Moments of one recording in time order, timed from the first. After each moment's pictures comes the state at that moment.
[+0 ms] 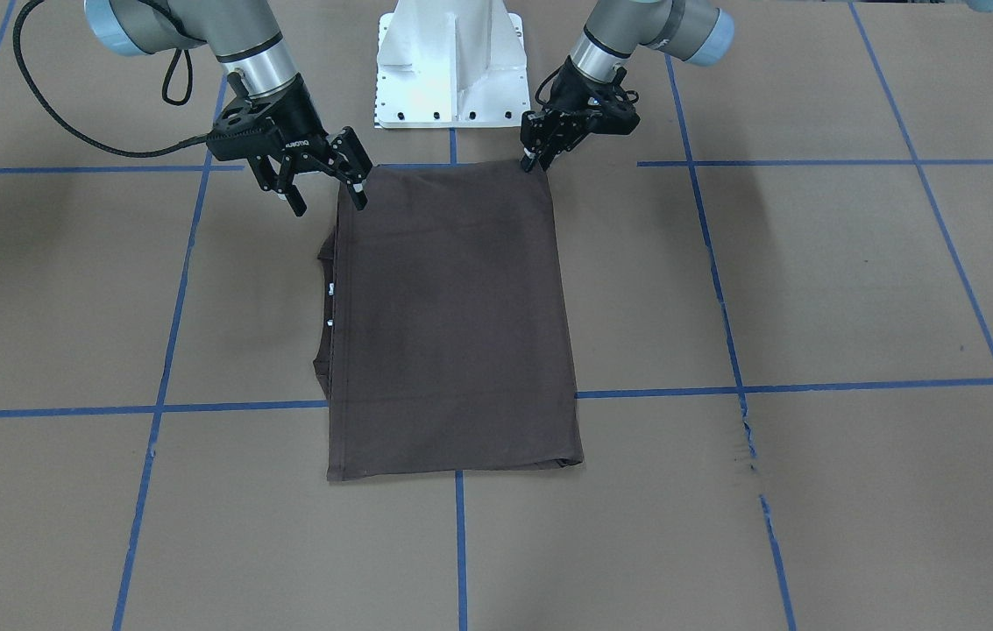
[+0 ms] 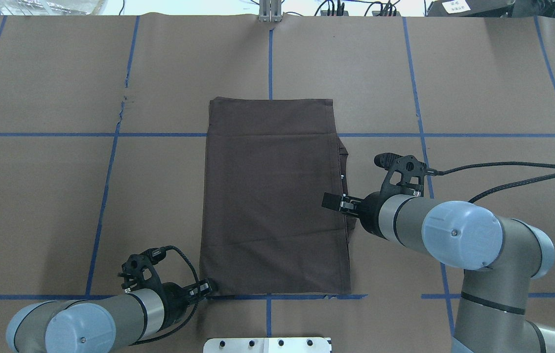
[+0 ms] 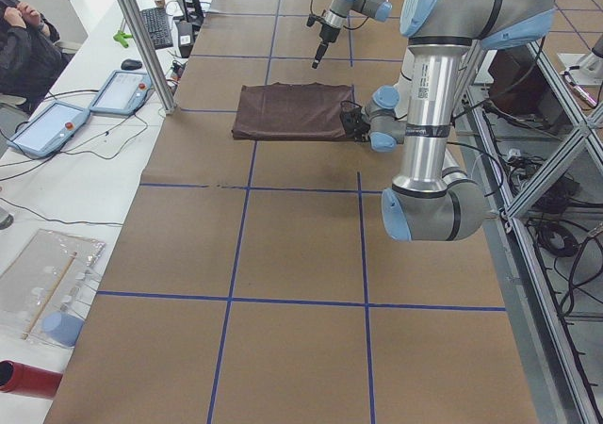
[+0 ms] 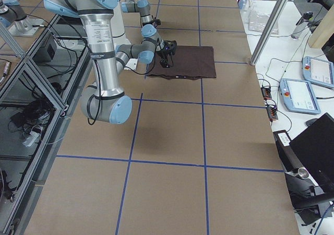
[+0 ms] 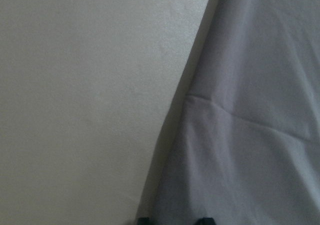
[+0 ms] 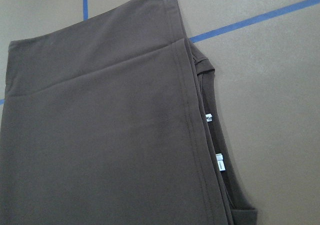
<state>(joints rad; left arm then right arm) -0.08 -1.76 -1.90 -2.27 -1.39 -1.91 0.36 -1.35 2.05 -1.19 1.49 1.55</state>
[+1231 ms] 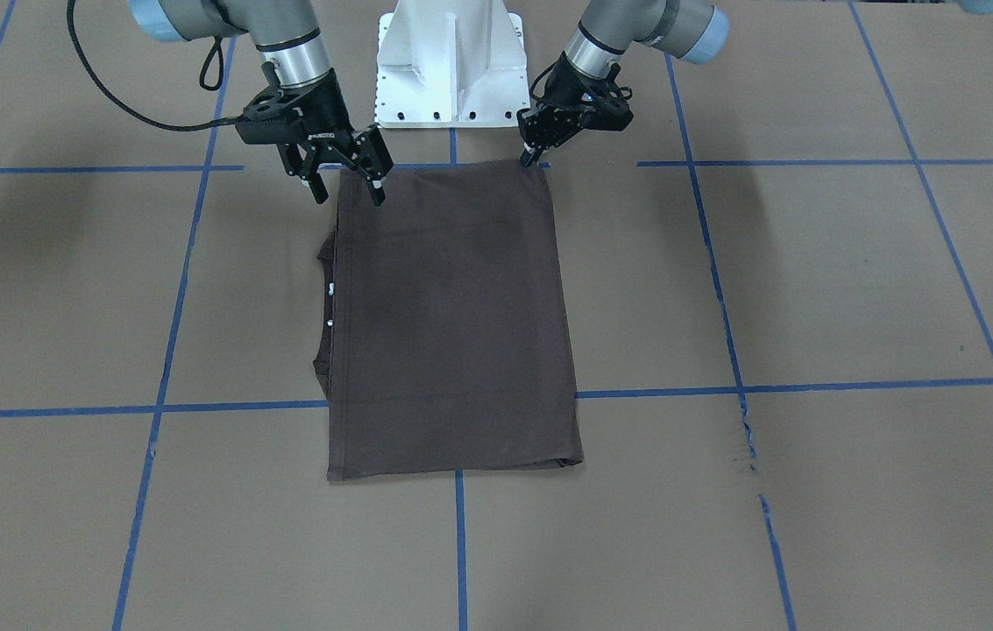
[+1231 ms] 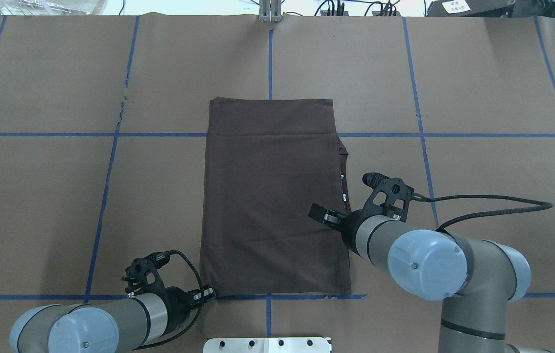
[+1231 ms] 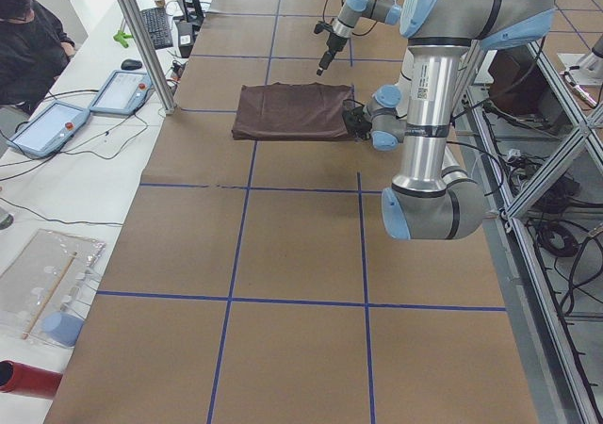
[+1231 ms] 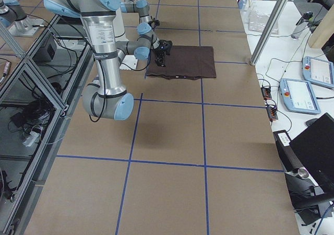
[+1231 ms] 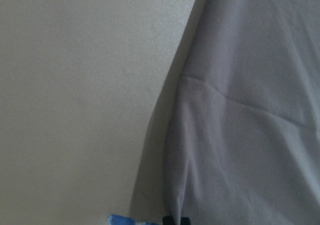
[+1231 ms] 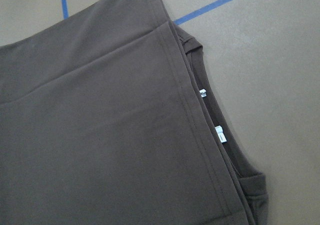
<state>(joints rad) -0.06 -1.77 -1.90 -2.27 -1.39 -1.90 0.24 -1.25 2.05 -1.40 1.35 1.79</state>
